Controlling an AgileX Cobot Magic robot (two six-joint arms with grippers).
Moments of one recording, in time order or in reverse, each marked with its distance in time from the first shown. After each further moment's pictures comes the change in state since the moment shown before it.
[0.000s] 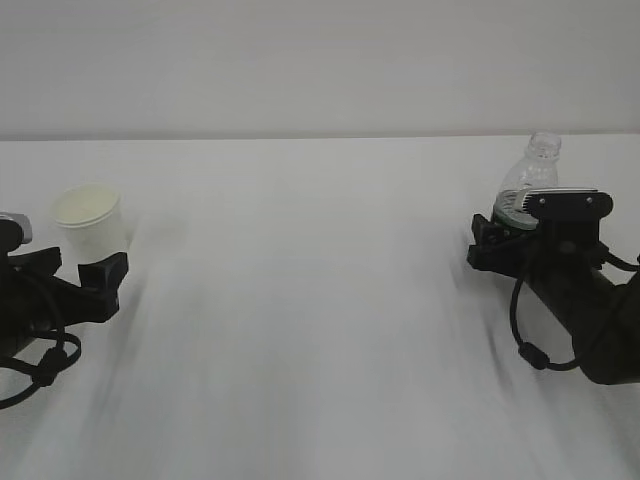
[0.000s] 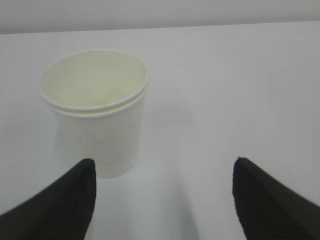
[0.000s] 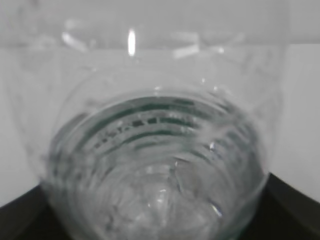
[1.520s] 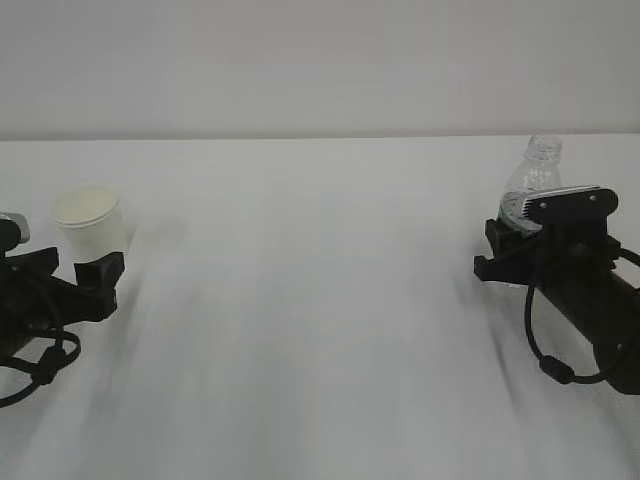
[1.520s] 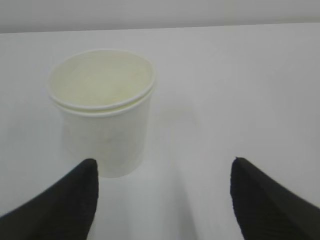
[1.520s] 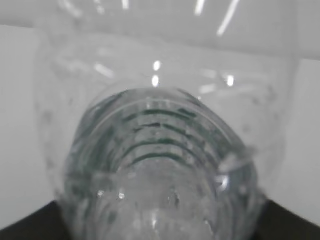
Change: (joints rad) left arm 0.000 0.000 0.000 -0.019 0.000 0.000; right arm 0.000 -0.087 0.083 -0.032 0.027 -0.100
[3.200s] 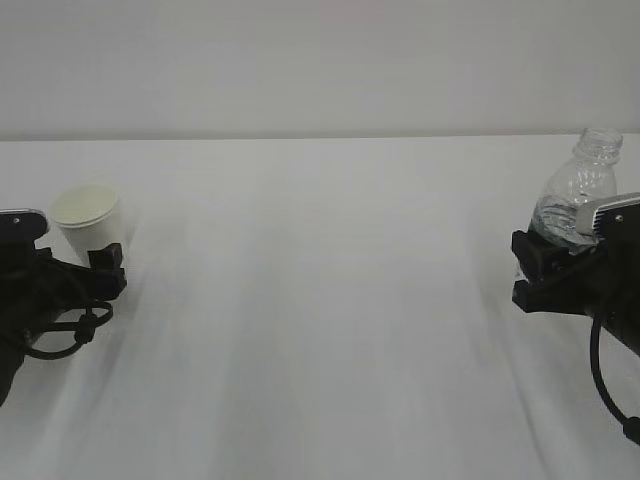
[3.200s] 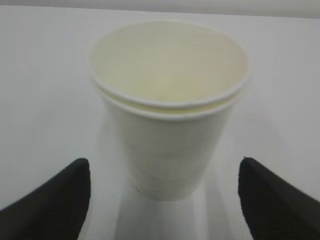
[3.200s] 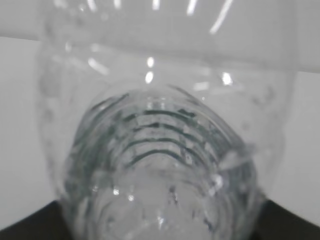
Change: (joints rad) left arm 0.032 0.216 -0.197 -0.152 -0.002 0.000; right arm 0.000 -0.336 0.320 -0.123 0.004 0.062
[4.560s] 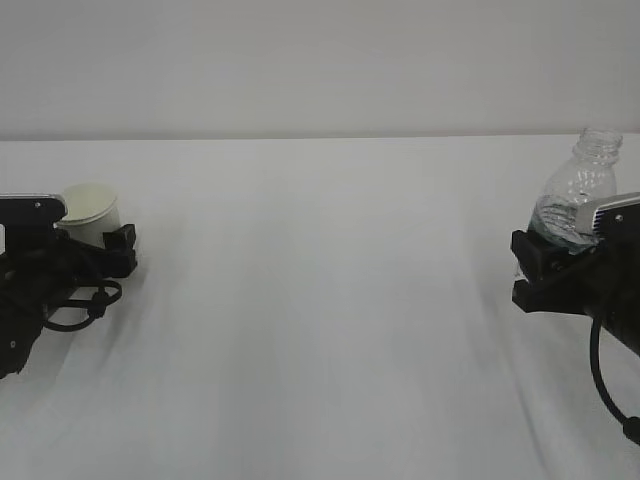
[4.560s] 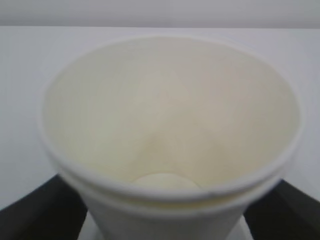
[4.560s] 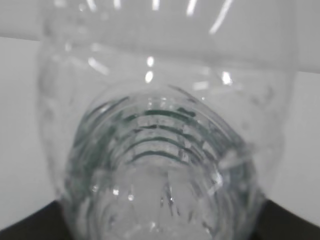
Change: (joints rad) left arm 0.100 0.135 -0.191 0.170 0.000 0.000; right arm 0.000 0.000 0.000 -0.002 0.000 0.002
